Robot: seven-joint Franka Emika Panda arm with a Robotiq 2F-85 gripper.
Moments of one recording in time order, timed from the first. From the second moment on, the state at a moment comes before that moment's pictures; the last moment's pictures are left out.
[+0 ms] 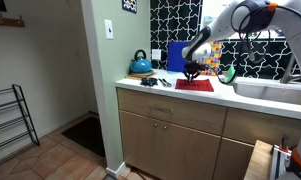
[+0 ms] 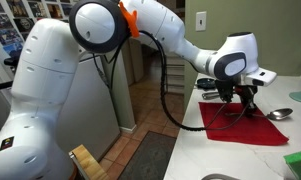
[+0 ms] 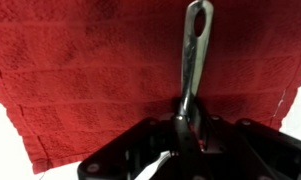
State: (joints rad) arm -0.29 0.54 -0.30 -1.62 0.10 2.43 0.47
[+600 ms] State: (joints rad) arm -0.28 0.52 -0.30 -1.64 0.10 2.39 0.45
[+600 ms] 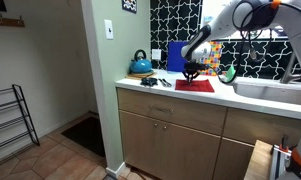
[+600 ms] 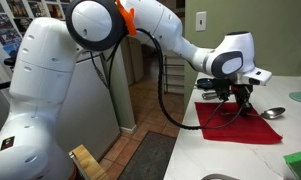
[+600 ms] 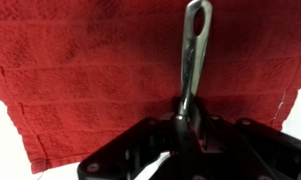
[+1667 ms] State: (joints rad) arm -0.24 0.38 -0.32 -1.84 0.08 2.39 0.49
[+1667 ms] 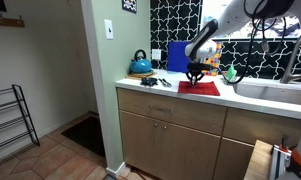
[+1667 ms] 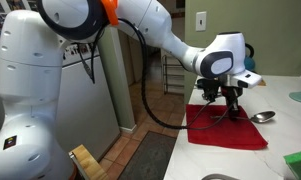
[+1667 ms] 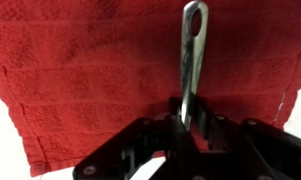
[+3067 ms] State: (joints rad) arm -0.23 0.31 -0.33 -1.87 0.04 2.38 0.51
